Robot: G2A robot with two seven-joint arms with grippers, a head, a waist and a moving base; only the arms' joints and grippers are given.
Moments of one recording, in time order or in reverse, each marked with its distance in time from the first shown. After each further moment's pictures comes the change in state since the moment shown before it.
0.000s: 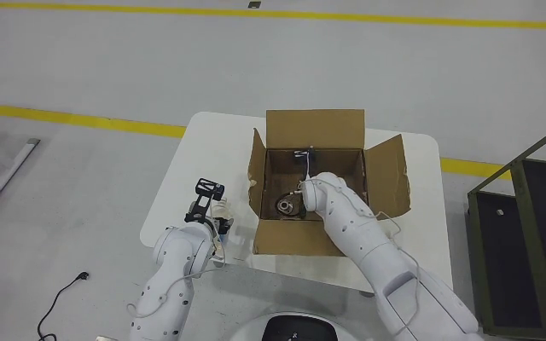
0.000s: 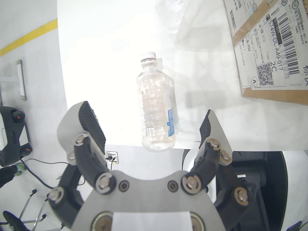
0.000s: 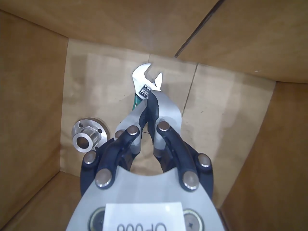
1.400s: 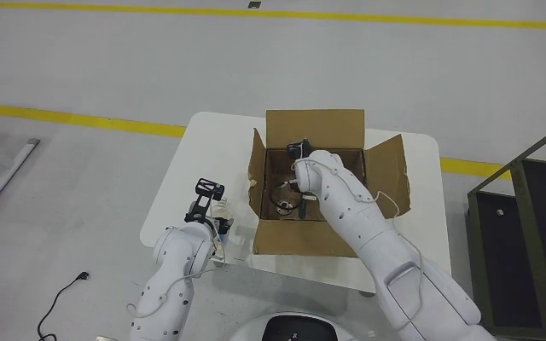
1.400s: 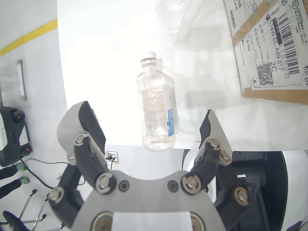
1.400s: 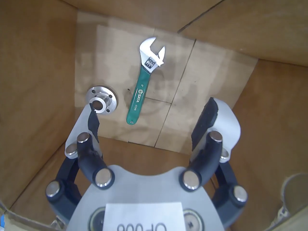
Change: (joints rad) left arm 0.000 0.000 0.000 0.000 0.000 0.000 0.000; right arm 0.094 -0.017 -0.013 -0.075 -0.075 0.040 0.439
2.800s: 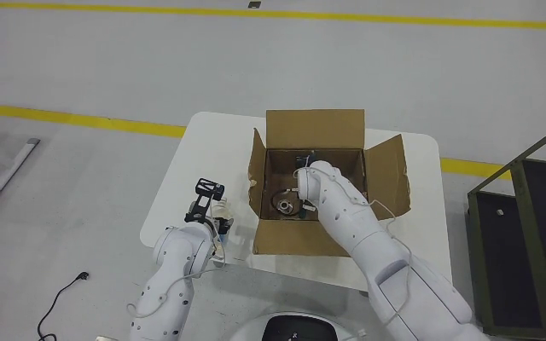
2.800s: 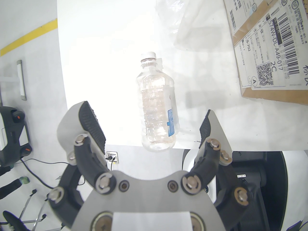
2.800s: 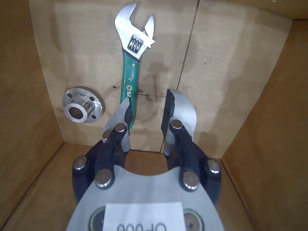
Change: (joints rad) left arm 0.000 0.000 0.000 0.000 0.000 0.000 0.000; right arm 0.012 -0.054 0.019 0.221 0.079 0.061 -0.151
